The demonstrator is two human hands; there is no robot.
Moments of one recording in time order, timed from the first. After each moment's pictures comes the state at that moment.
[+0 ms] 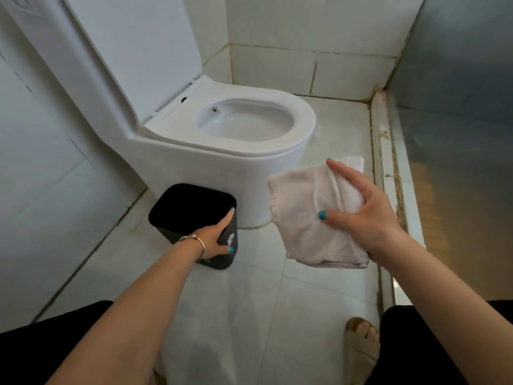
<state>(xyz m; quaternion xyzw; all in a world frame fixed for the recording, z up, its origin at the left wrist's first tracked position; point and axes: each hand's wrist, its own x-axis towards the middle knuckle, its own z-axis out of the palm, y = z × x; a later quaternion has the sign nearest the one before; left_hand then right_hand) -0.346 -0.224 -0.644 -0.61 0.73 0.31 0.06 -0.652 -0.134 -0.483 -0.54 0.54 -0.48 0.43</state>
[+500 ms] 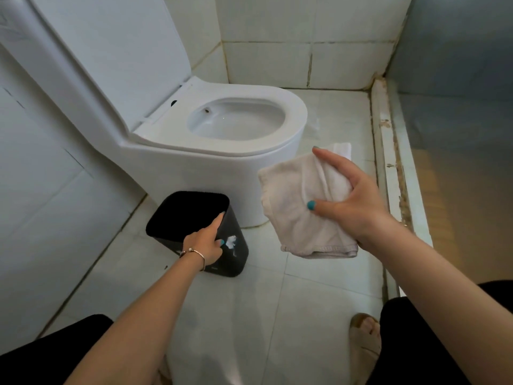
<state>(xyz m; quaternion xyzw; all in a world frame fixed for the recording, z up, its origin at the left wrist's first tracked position) -0.374 -0.201 -0.634 -0.72 0.67 0.16 0.04 -0.656 -0.146 -0.480 -0.54 0.53 -0.49 0.43</state>
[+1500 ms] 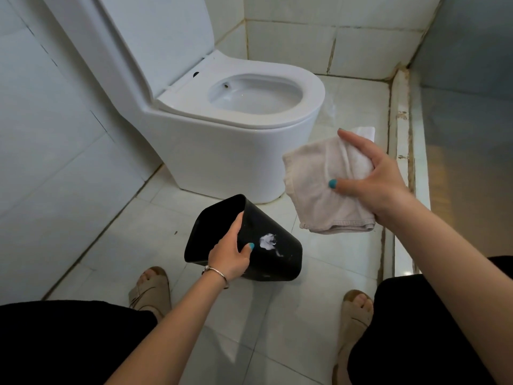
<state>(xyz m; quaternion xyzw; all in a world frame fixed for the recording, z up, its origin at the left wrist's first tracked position) -0.417 -0.084 -0.641 -0.69 0.60 0.34 -0.23 -0.670 -0.124 -0.474 -0.53 0.55 -0.46 0.45</state>
